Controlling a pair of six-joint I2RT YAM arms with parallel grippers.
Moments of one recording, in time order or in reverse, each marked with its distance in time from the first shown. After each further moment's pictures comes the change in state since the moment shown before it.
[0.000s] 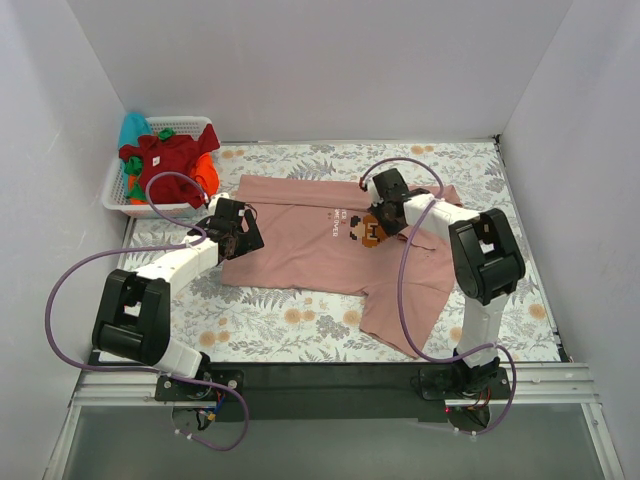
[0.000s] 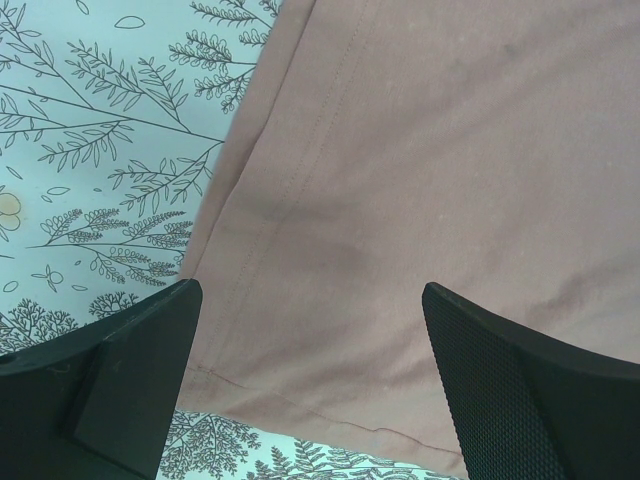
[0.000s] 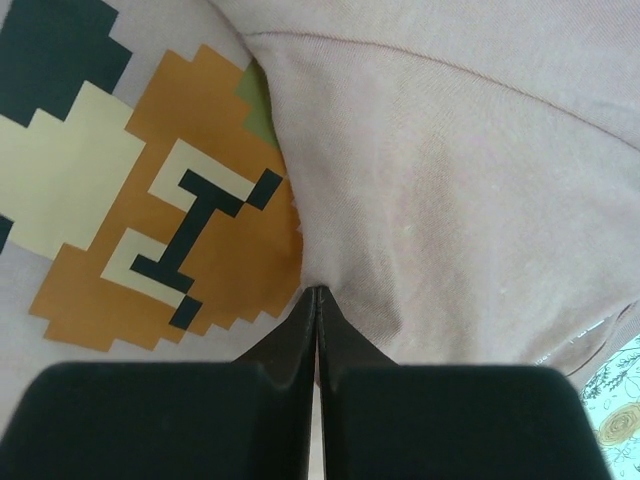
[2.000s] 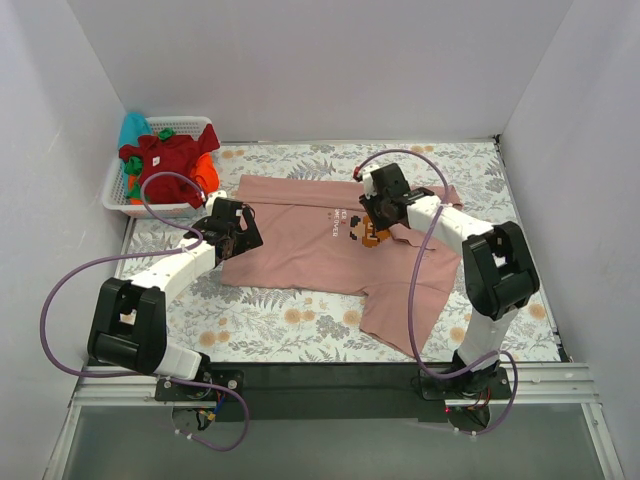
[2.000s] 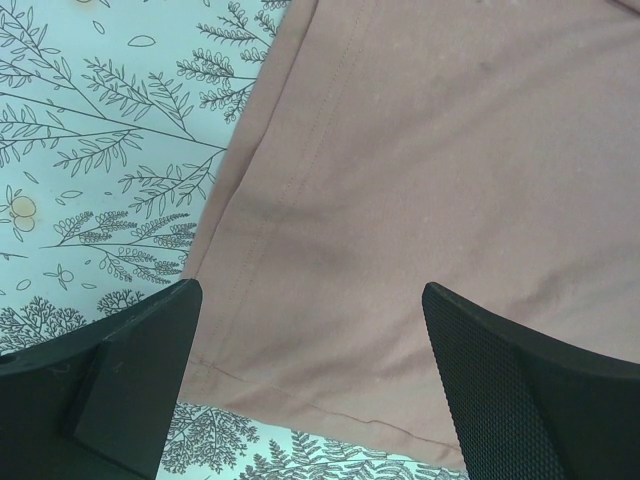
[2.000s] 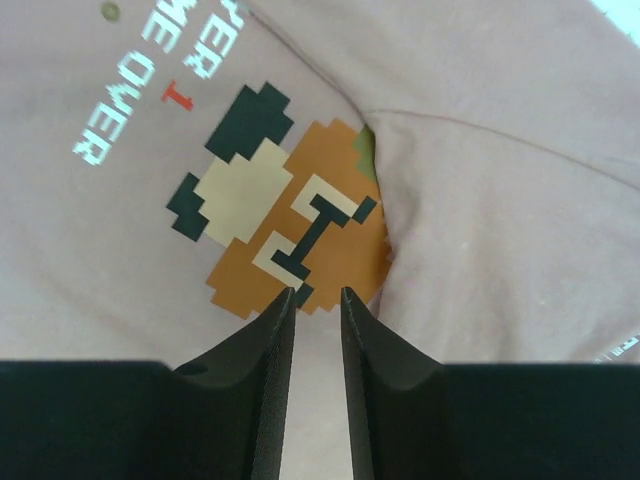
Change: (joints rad) left arm 0.000 -0.050 -0.010 0.005 -0.004 0.000; right arm 0.040 -0.151 -0.023 0.029 -0.137 0.097
